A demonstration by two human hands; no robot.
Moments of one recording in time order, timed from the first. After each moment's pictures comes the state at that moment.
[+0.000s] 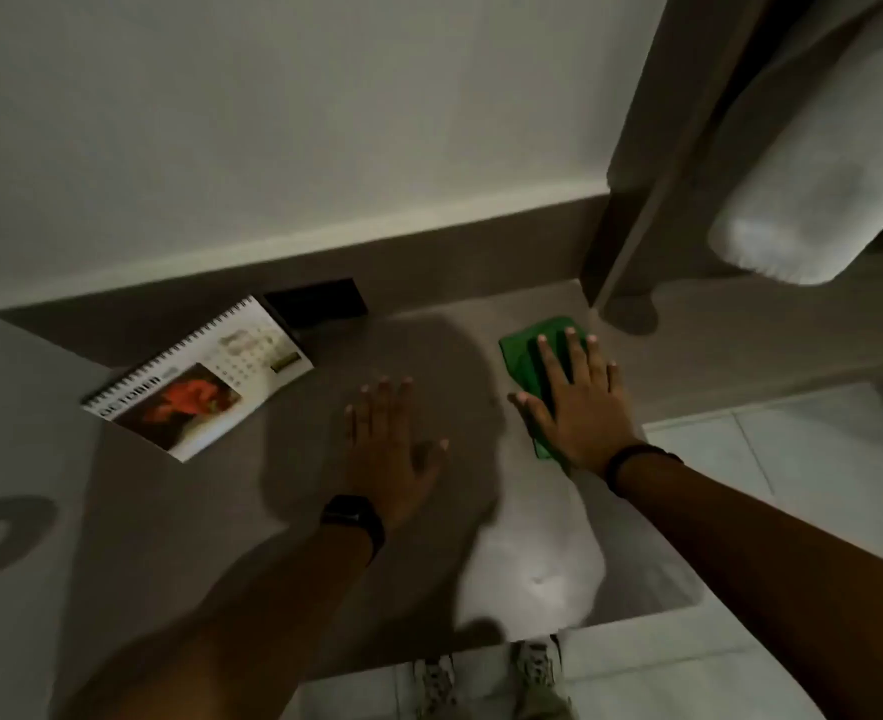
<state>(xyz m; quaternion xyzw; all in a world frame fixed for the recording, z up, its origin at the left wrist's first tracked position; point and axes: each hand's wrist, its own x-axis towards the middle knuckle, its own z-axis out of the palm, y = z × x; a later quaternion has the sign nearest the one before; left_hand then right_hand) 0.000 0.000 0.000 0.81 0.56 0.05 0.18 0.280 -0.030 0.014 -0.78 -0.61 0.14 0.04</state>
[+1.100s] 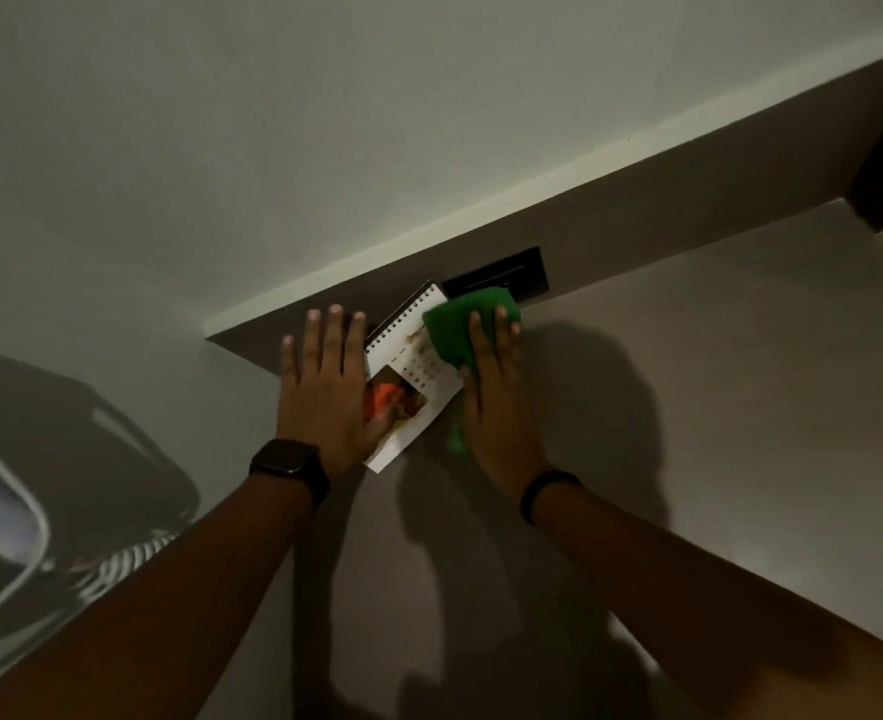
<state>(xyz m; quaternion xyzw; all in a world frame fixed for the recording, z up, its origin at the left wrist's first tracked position) -0.238 0.150 0.091 0.82 0.55 -0.09 -0.11 -0.058 0.088 0.000 -0.65 -0.51 0.29 0.49</state>
